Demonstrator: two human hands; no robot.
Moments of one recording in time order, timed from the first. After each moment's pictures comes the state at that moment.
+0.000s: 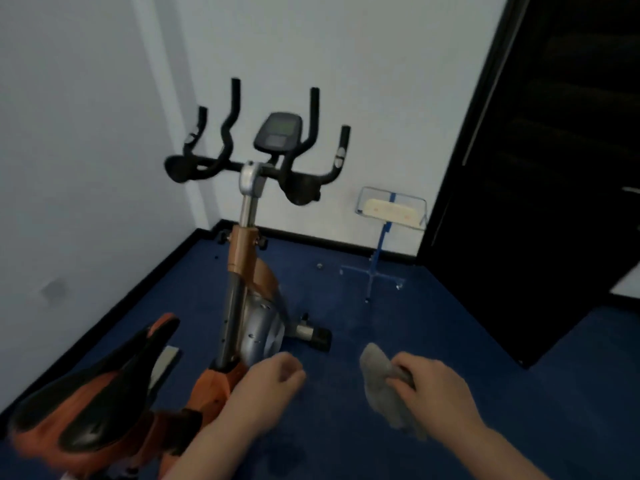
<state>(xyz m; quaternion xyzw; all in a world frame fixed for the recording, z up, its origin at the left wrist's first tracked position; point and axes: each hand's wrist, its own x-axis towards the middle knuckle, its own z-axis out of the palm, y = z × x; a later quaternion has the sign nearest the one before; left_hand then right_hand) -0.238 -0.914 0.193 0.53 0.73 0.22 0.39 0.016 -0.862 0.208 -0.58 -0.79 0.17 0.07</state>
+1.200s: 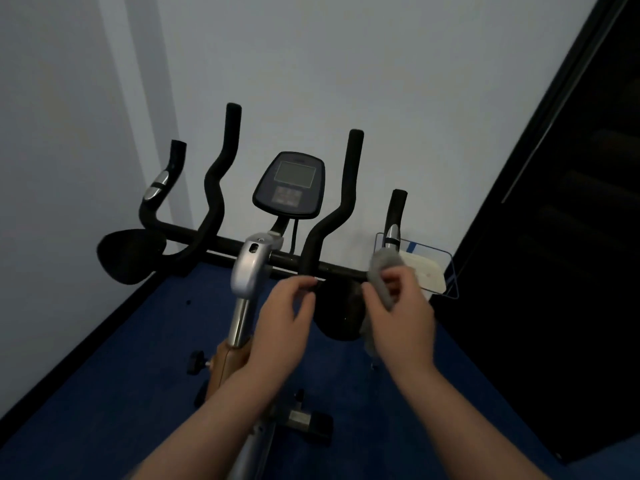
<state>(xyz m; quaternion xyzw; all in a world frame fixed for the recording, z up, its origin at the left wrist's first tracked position) -0.404 -0.517 0.238 0.53 0.60 0.56 0.22 -0.248 -0.488 0.272 -0.56 -0.65 0.20 0.47</state>
